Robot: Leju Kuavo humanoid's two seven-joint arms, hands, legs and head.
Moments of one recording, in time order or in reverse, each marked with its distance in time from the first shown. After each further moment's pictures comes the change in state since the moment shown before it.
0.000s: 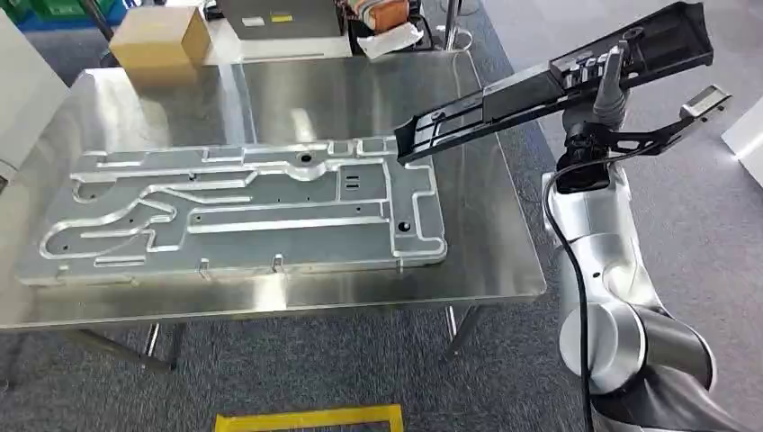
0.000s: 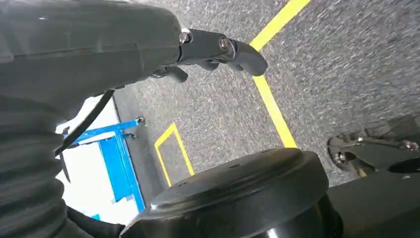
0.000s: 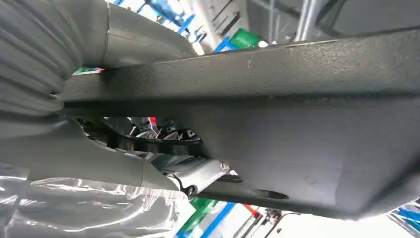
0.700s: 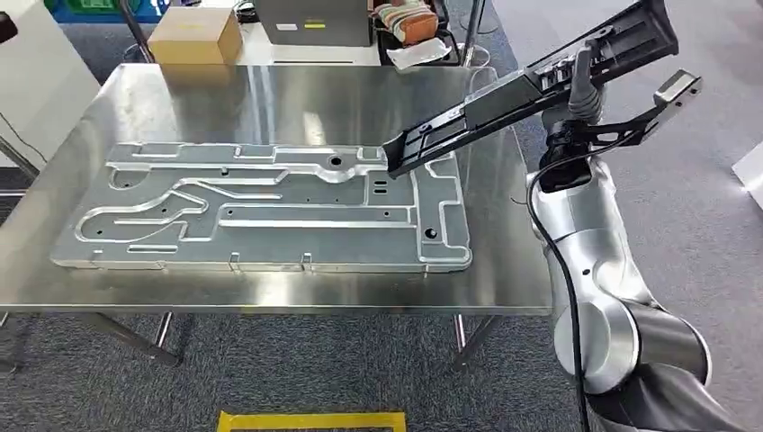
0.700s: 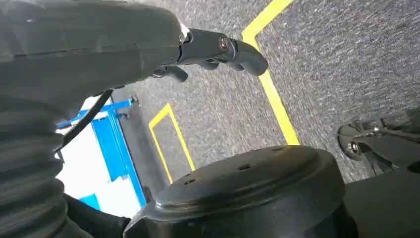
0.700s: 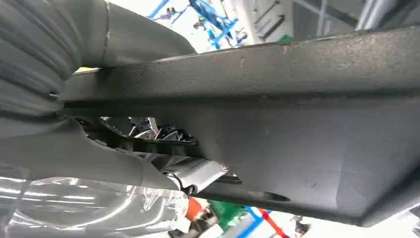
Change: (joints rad) left arm -0.003 -0.005 0.006 0.000 0.036 -0.029 0.016; right arm -0.022 0.012 0.058 0.045 0.090 -0.056 0.013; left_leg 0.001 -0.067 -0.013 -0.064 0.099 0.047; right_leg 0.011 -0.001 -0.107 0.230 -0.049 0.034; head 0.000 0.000
